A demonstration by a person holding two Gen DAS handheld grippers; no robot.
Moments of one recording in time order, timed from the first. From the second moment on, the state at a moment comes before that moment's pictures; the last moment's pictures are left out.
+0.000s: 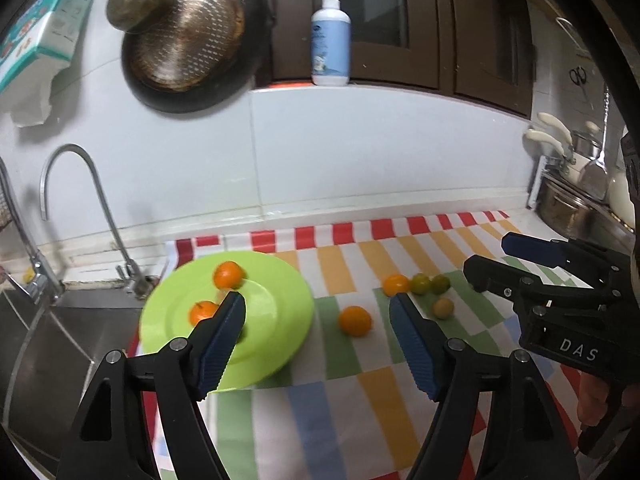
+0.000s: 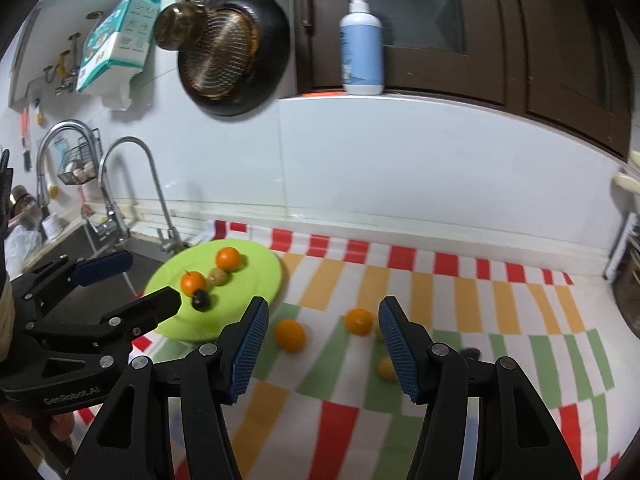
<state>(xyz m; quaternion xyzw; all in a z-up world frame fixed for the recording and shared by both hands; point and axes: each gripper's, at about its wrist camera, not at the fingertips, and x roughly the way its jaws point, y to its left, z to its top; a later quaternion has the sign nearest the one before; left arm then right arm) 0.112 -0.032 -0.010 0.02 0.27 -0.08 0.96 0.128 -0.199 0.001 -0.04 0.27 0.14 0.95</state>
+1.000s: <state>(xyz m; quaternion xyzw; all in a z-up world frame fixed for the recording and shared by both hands) 0.189 -0.068 -0.089 0.05 0.35 -0.15 0.92 0.189 -0.235 -0.085 -0.01 0.39 0.08 0.92</state>
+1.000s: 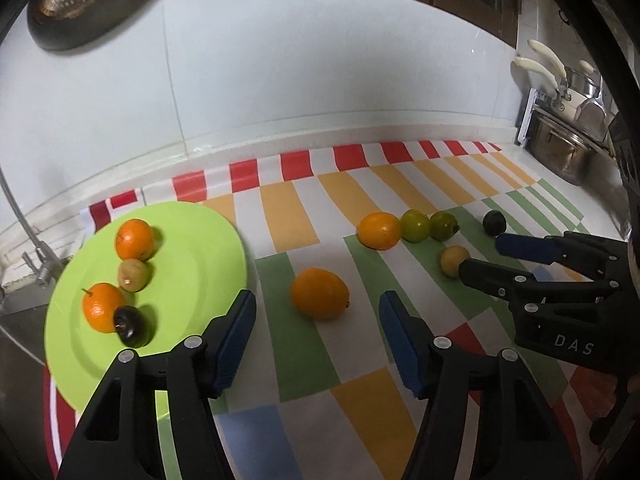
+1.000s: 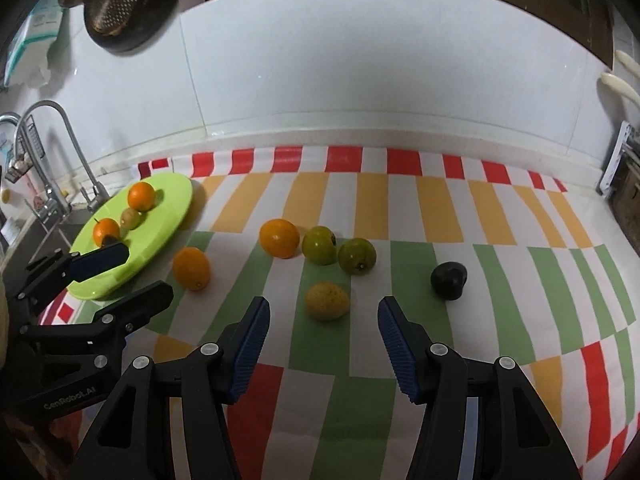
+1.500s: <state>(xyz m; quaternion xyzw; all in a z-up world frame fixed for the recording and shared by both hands) 0.222 -0.076 -0.106 0.03 0.40 -0.16 0.90 0.206 -0.231 -0.100 -0.01 0.41 0.08 0.91</state>
